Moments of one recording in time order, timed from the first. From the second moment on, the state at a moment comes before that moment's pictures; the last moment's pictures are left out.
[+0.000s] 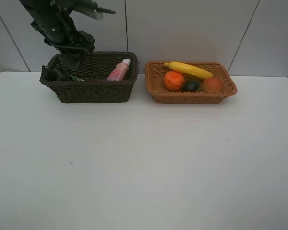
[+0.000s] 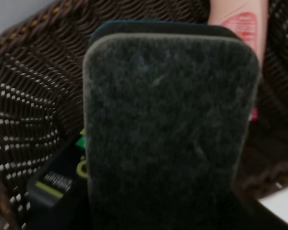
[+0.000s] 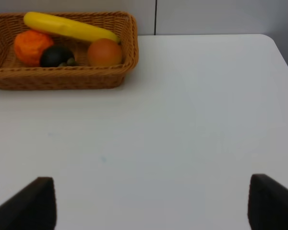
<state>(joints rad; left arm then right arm) -0.29 1.95 -1.59 0.14 0.69 0.10 -0.07 0.00 -0.52 -0.02 1.06 -0.03</state>
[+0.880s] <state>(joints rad) -0.27 2.16 -1.59 0.11 0.42 0.02 -0.07 0.00 -0.52 -0.02 1.06 -0.03</state>
